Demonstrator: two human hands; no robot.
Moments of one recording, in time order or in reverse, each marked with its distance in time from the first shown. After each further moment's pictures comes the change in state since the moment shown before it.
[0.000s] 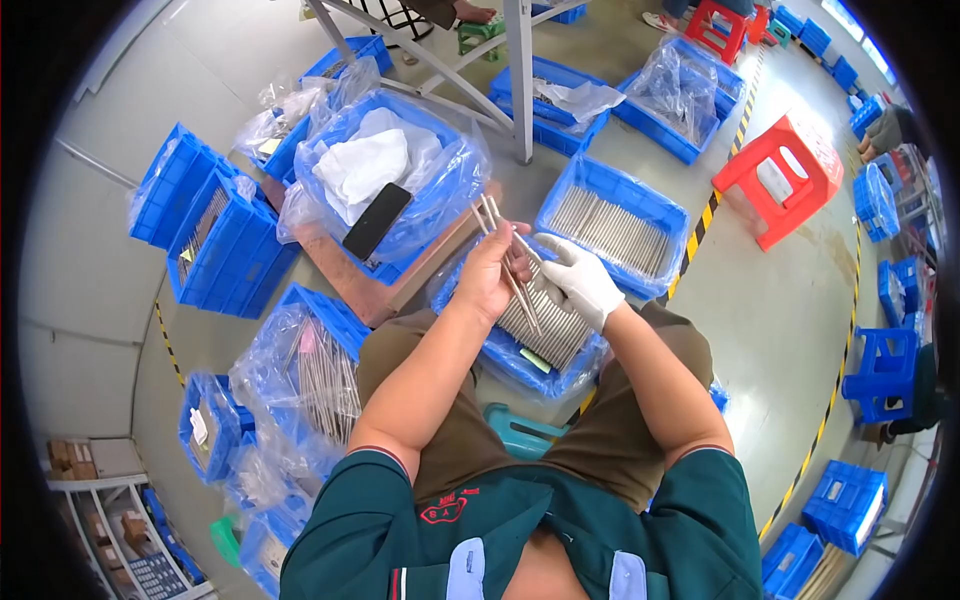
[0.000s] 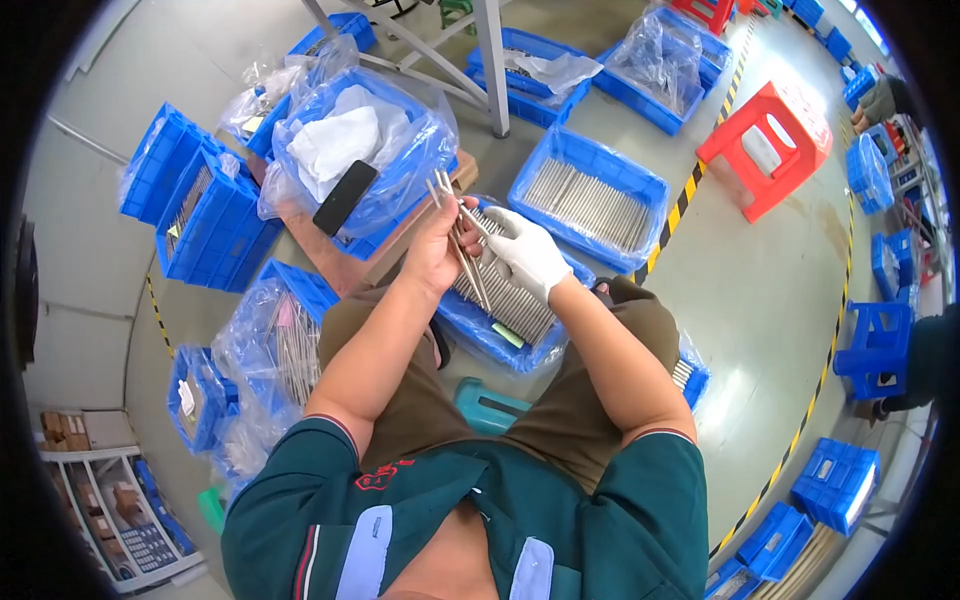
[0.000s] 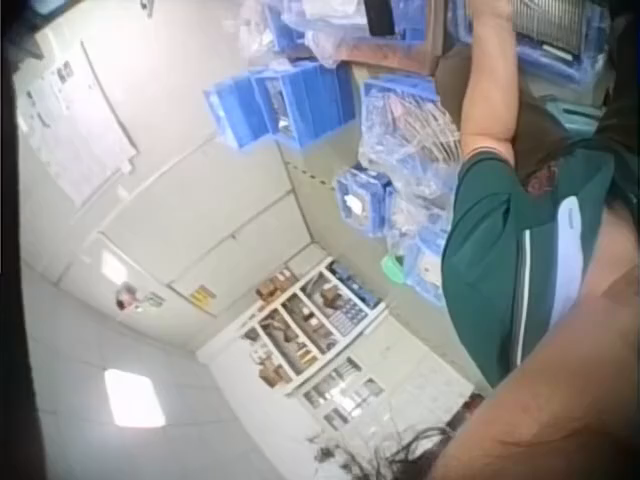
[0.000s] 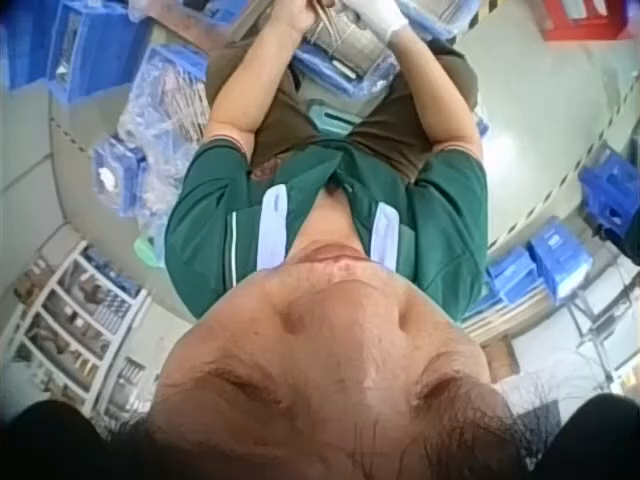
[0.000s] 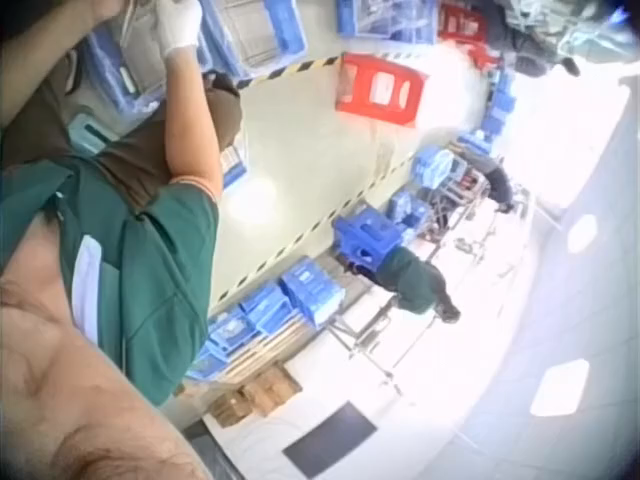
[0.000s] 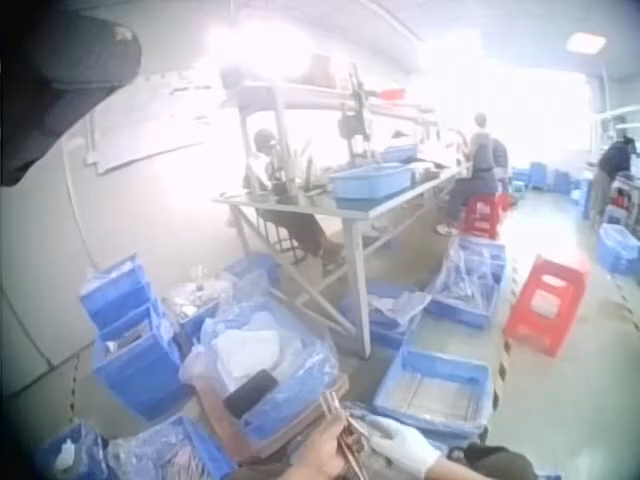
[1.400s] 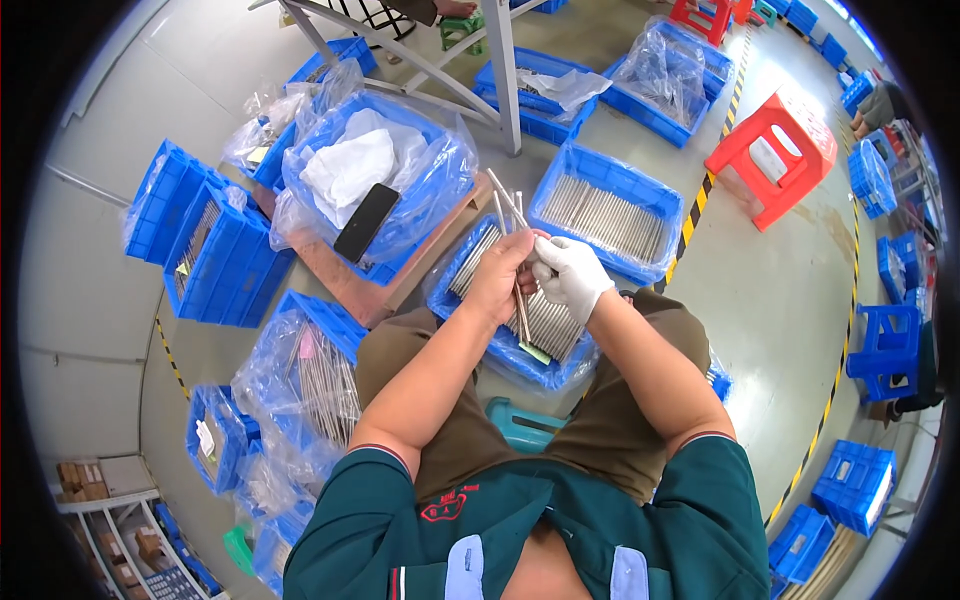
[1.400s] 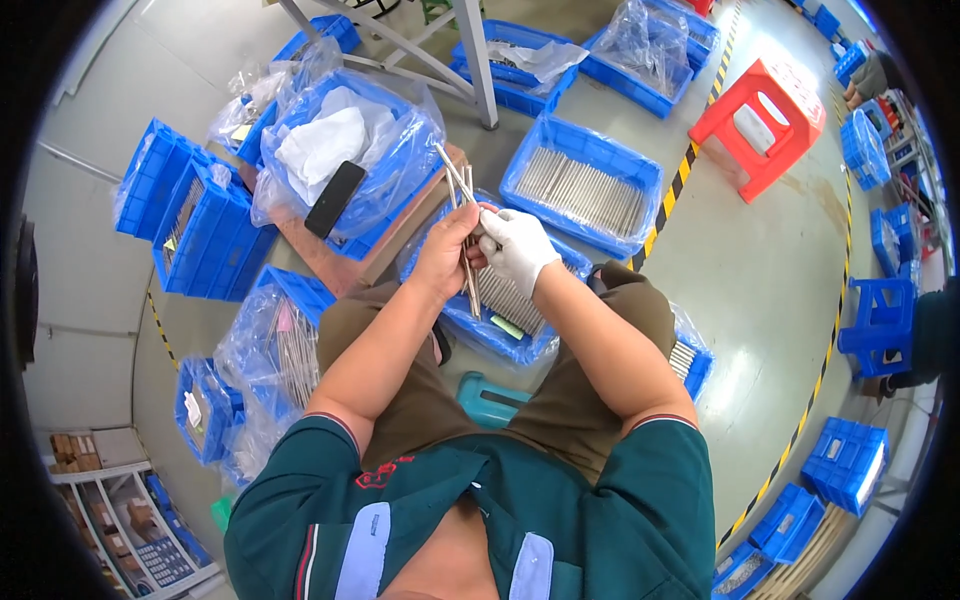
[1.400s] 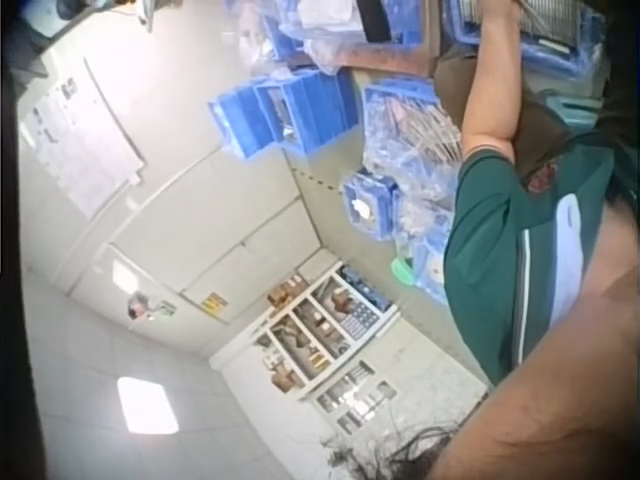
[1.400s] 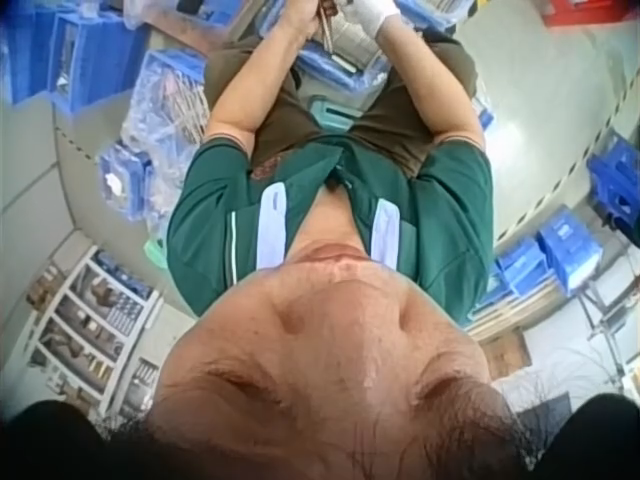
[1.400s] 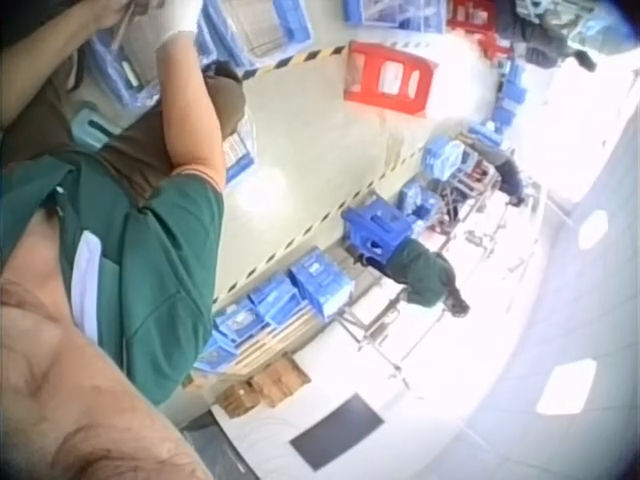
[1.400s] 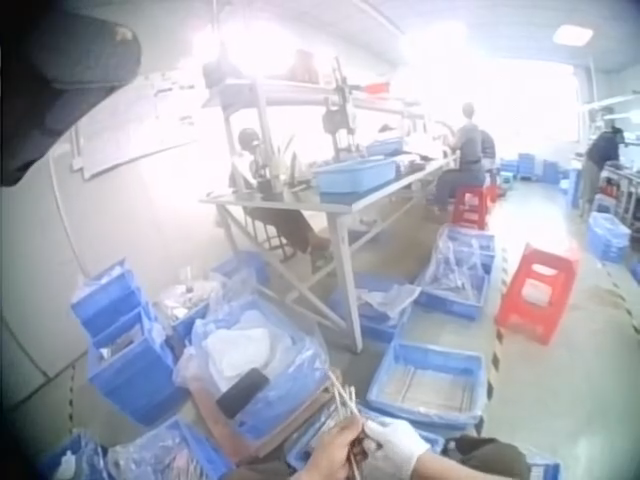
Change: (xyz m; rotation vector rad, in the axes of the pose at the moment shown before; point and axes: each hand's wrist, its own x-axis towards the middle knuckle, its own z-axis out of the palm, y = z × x) left_hand -0.009 -0.016 0.021 0.250 -0.063 -0.069; right_hand 0.007 0.017 -0.001 0.440 0.025 0.026
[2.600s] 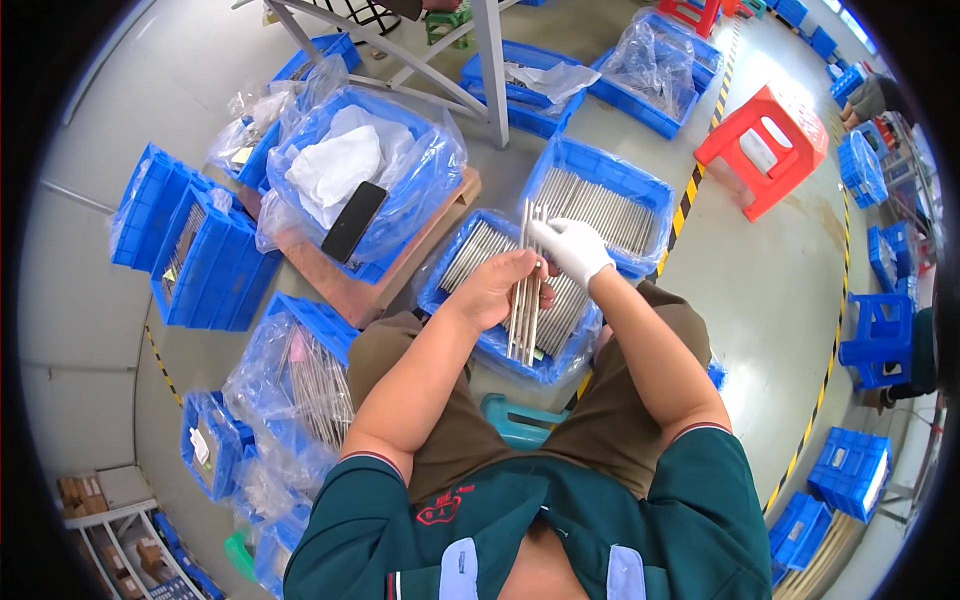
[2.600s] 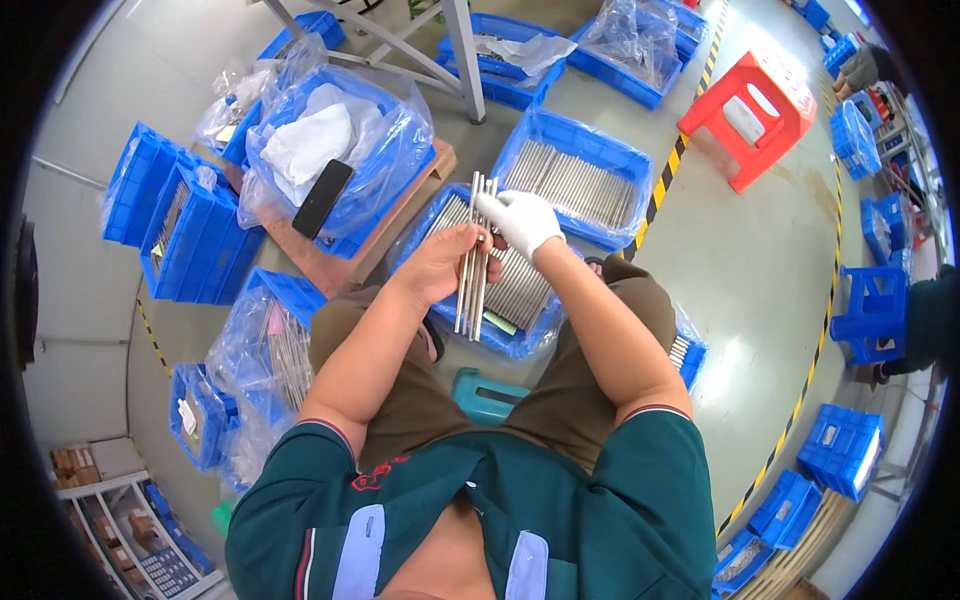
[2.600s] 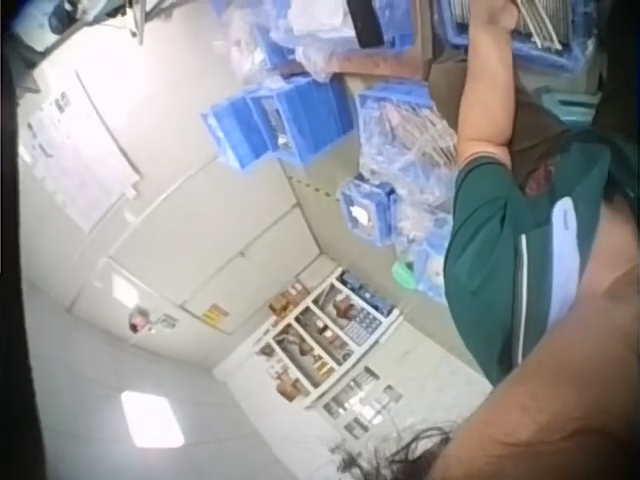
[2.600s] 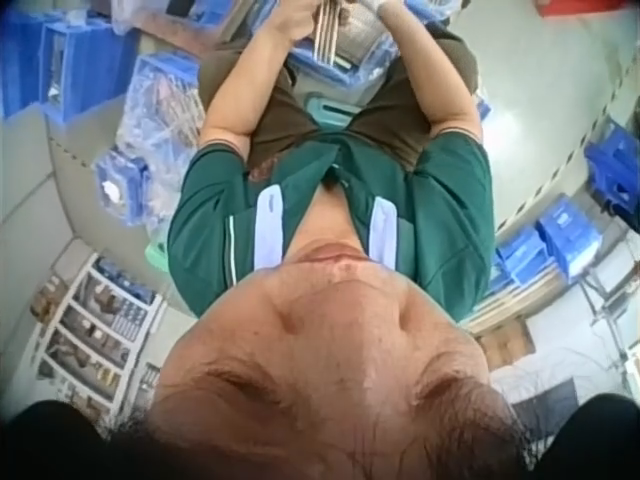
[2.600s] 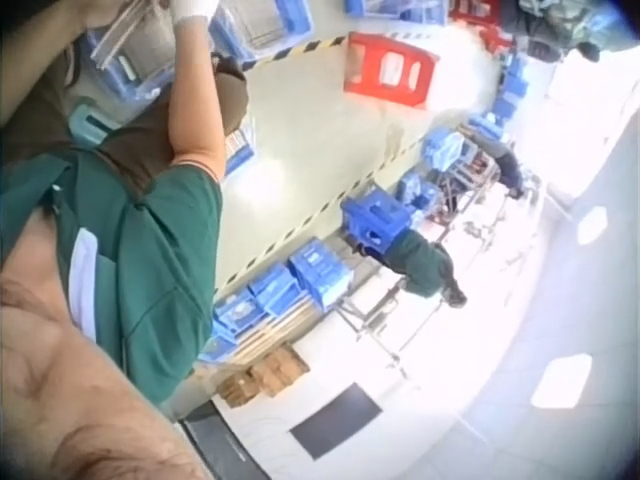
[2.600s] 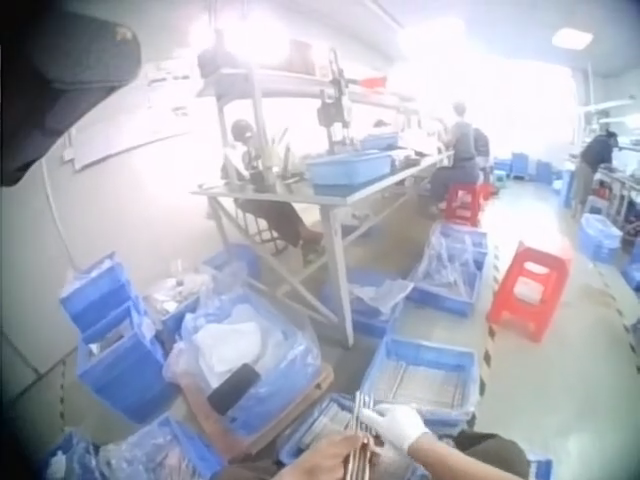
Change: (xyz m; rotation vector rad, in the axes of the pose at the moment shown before) left_hand -0.011 0.000 -0.020 -0.043 -0.300 -0.229; right_hand 0.022 -0.016 -0.014 -1.067 0.254 -0.133
